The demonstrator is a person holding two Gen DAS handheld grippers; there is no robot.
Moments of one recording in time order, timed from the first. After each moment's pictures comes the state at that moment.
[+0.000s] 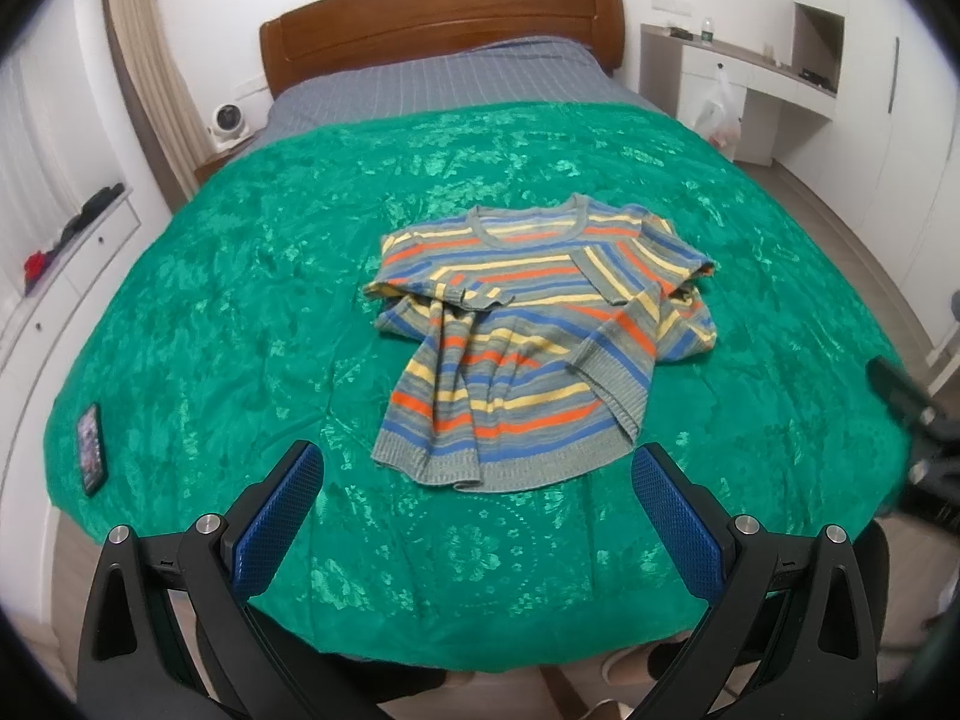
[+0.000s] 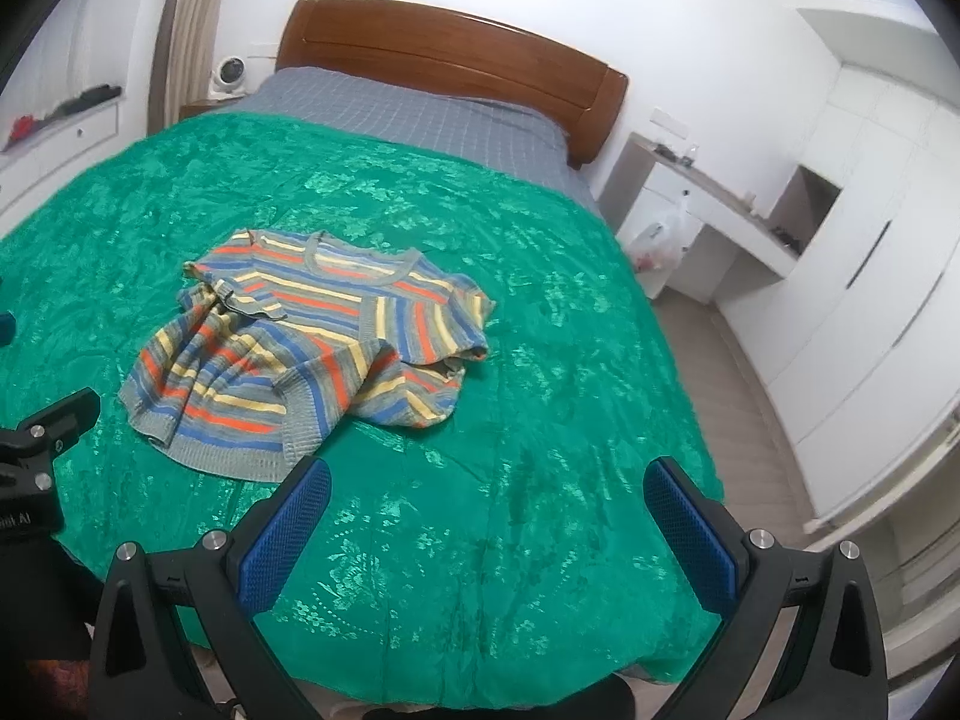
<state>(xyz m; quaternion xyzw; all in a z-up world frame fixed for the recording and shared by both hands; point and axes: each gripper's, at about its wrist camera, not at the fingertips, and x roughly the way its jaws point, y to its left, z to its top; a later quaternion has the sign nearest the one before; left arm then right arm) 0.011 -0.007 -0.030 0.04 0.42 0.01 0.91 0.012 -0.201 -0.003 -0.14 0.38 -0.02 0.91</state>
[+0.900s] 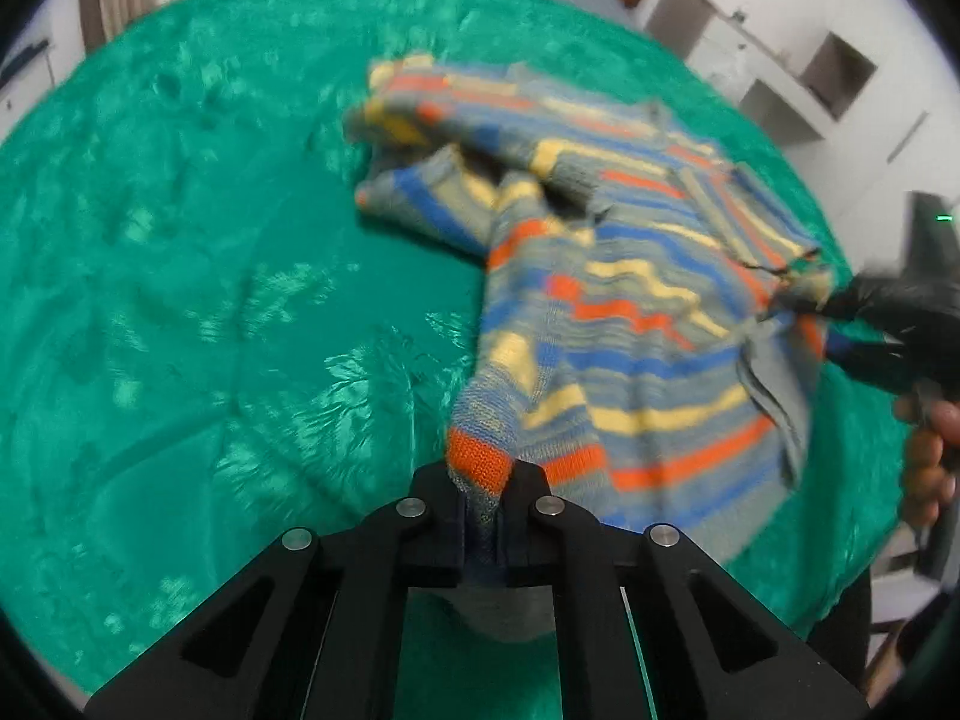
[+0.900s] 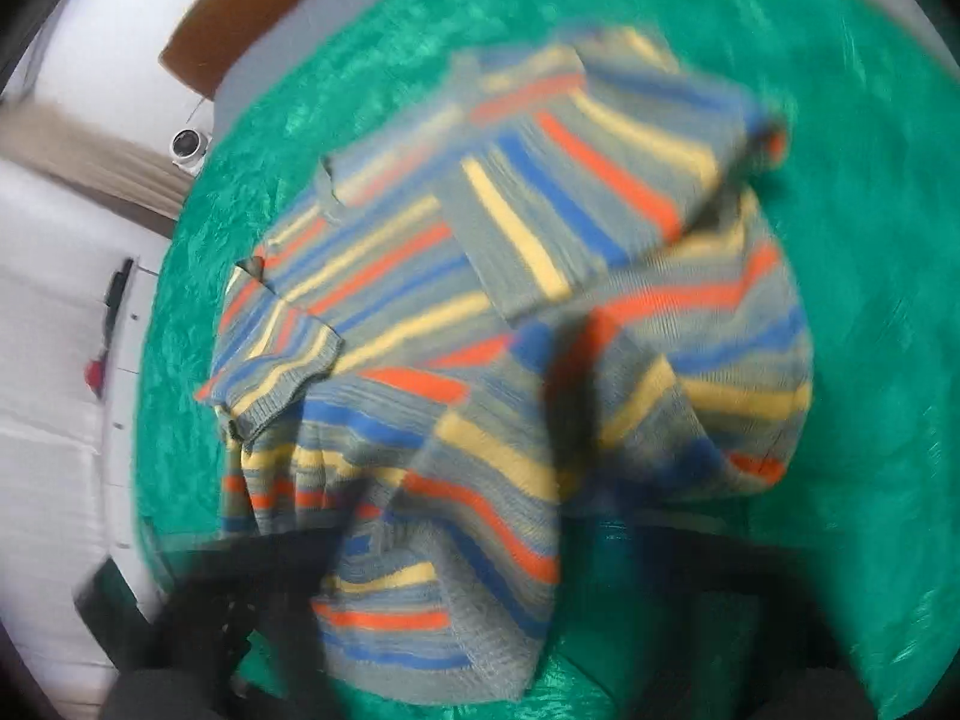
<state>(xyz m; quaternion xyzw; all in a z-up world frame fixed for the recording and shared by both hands) 0.125 0.100 -0.174 -0.09 0.51 -0.08 0.85 0.218 -0.195 -0.188 0.27 0.58 0.09 0.76</state>
